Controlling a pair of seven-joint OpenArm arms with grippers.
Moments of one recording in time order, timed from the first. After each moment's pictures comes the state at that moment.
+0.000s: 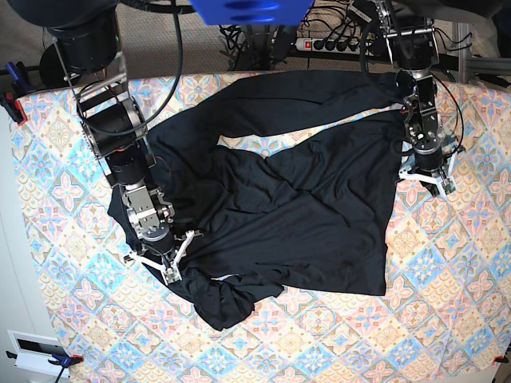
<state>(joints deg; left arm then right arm) 1.4 -10.4 -15.2 61.5 -15.5 13.0 4.6 41.5 8.0 -32.4 13.9 9.8 0.6 7.9</state>
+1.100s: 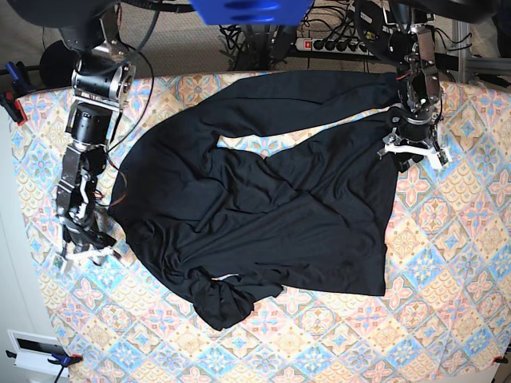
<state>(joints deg) 16.1 -11.5 -15.1 86.4 -33.7 12.2 22.5 24.5 14.5 19.1 56.6 20.1 0.7 -30.8</state>
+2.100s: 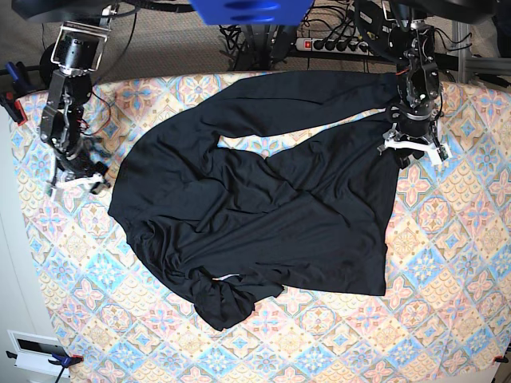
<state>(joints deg) 17.7 -11.3 -15.1 86.6 -33.5 11.9 21.5 -1.1 19.6 18.6 75.4 37.6 0.0 -39.2</state>
